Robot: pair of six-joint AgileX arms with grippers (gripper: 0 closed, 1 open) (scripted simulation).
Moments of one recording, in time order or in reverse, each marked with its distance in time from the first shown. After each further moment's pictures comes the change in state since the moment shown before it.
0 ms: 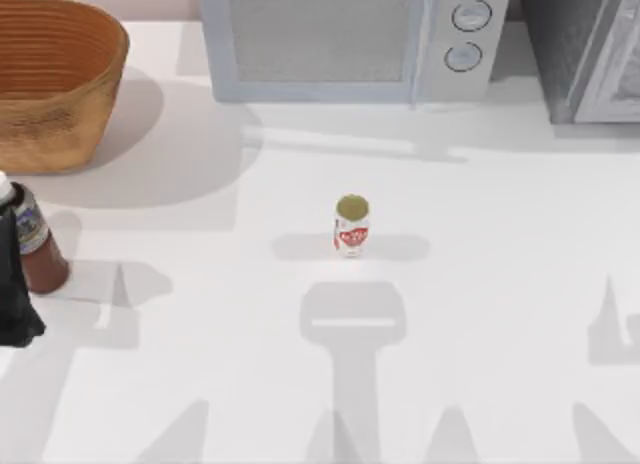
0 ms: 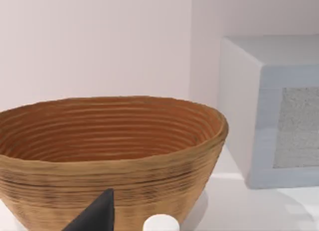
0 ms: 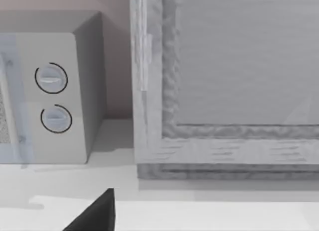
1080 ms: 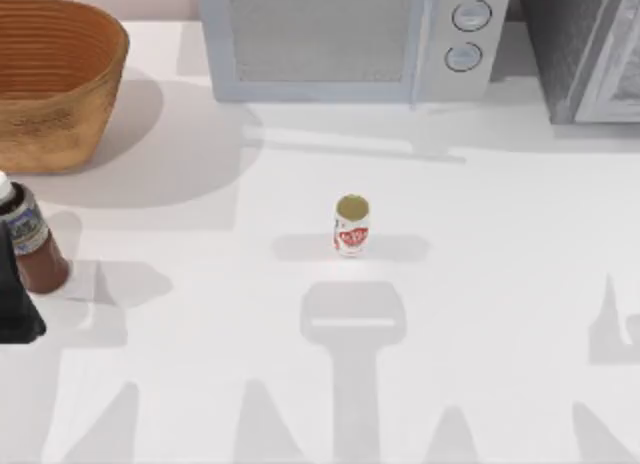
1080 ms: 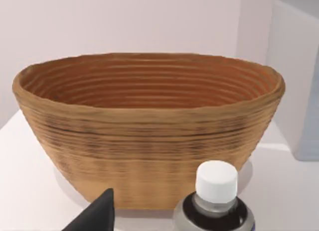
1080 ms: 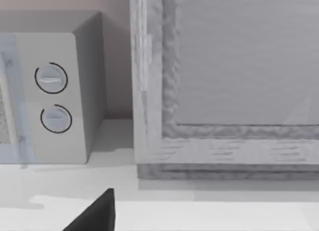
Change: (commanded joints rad) left arm 0.019 0.134 -0.098 0.182 -0.083 -0.001; right arm 0.000 0.000 0.000 0.000 0.000 0.000
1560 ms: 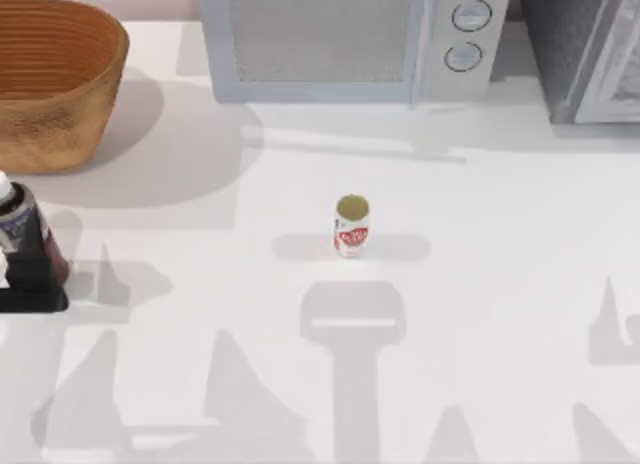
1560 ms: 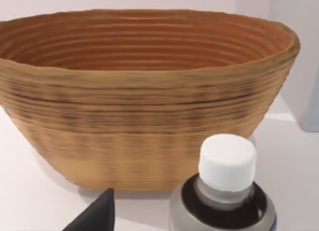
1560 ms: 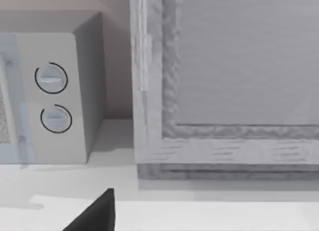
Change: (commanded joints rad) left arm 0.008 0.728 0.008 0.647 0.042 0.013; right arm 0.000 0.000 0.000 0.000 0.000 0.000
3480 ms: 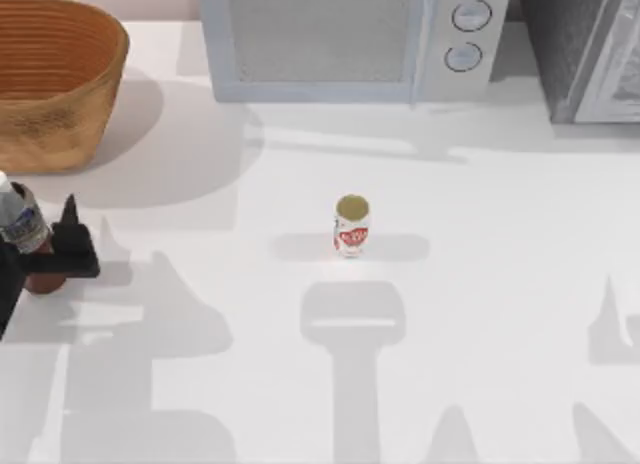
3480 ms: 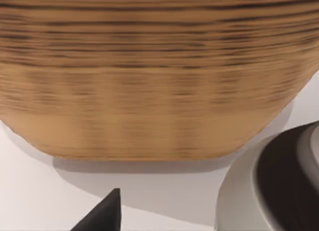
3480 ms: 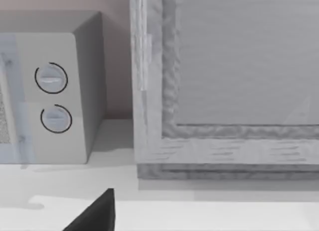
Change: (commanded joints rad) left arm -0.001 0.921 0.230 0.592 0.014 0.005; right arm 0.000 0.000 0.000 0.000 0.000 0.000
